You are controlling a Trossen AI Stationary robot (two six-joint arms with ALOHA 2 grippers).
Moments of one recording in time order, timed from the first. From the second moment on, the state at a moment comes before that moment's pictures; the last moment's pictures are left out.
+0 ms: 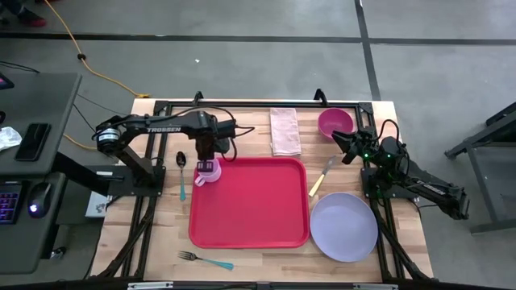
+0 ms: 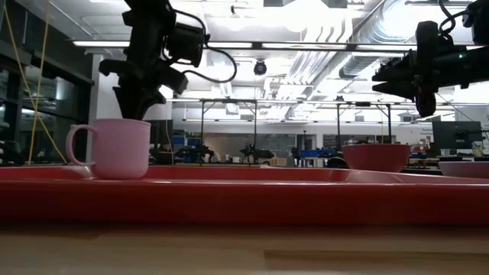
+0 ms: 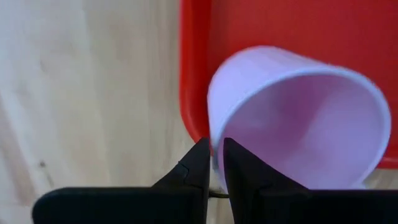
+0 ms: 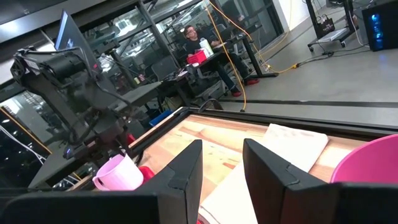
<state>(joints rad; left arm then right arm) 0.32 1.57 1.18 -1.19 -0.03 0.27 -0.51 0.01 0.07 -0.04 0.05 0.52</state>
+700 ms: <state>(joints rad) 0.32 1.57 1.53 -1.50 -0.01 0.15 -0.51 0.01 0.07 -0.04 0.05 0.52</state>
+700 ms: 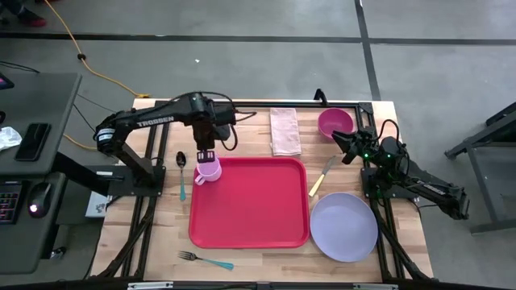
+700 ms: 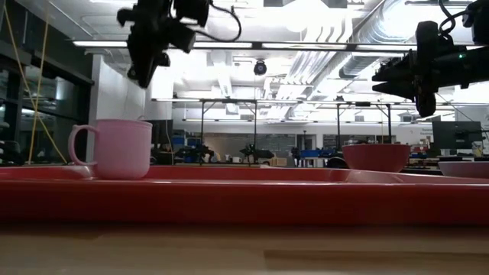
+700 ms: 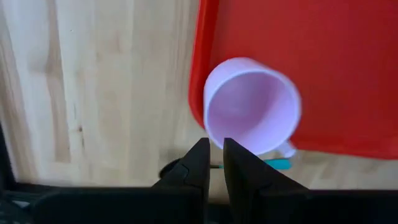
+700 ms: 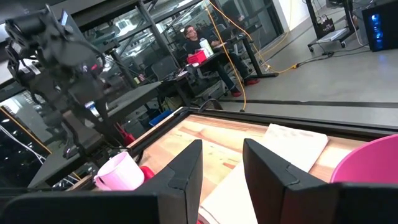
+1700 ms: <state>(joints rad) 0.32 1.17 1.64 -1.51 0.09 -0.14 -0.51 0.01 0.07 -0.05 0.05 0.51</state>
